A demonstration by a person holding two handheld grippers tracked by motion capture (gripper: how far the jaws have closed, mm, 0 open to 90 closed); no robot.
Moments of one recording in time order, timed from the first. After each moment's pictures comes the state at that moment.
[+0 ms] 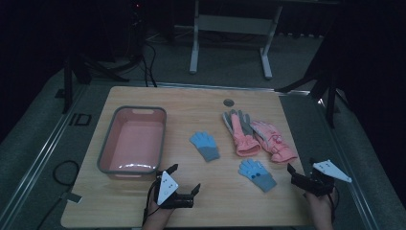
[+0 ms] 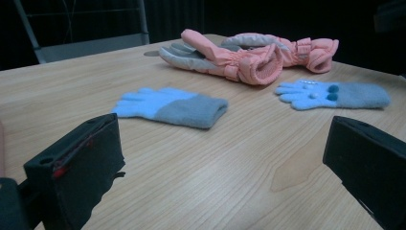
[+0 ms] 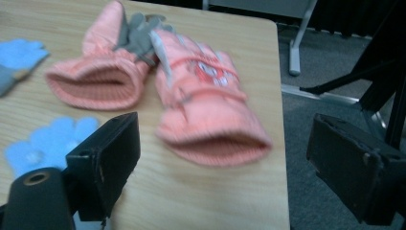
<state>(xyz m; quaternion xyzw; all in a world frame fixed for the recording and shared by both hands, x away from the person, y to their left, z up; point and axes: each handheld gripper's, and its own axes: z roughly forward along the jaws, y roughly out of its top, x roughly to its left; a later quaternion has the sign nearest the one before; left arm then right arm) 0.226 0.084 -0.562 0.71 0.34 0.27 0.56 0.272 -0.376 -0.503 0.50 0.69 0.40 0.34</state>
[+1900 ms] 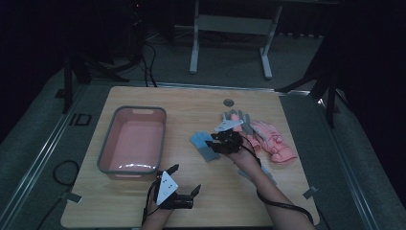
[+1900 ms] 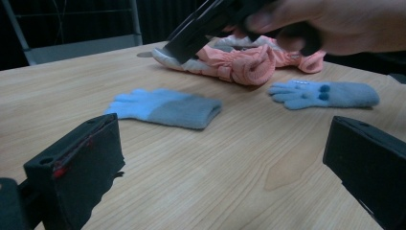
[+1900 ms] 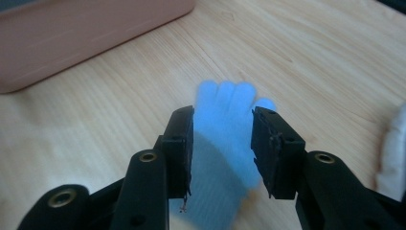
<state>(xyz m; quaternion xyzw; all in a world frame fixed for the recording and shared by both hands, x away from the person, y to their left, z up) 0.226 0.085 -0.562 0.71 0.33 0.26 0.56 0.400 -0.131 -0.497 0.28 0.87 0.37 0.14</state>
